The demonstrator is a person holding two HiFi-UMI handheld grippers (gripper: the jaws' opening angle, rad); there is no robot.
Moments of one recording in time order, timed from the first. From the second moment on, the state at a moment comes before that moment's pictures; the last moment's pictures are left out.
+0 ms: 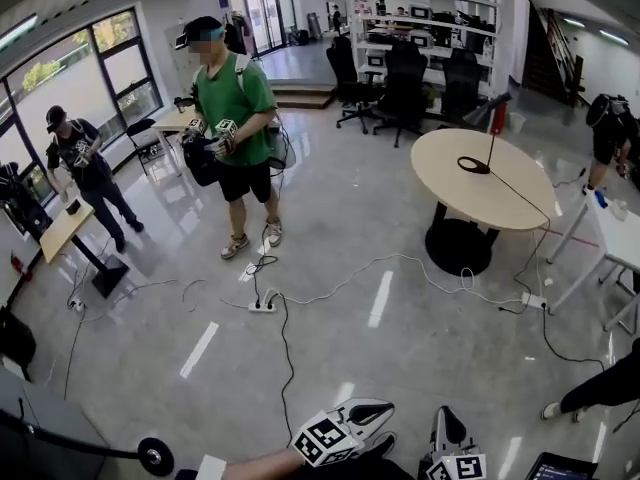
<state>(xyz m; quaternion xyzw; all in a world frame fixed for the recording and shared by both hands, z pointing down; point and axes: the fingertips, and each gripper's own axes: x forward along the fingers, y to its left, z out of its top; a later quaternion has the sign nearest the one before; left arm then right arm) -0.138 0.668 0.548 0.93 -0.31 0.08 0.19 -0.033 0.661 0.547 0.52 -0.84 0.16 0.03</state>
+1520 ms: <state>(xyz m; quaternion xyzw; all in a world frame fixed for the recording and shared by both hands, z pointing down) -0.068 0.396 0.549 0.95 -0.21 0.10 0.19 0.037 0.408 0.548 0.60 -0.79 0.17 0.03</state>
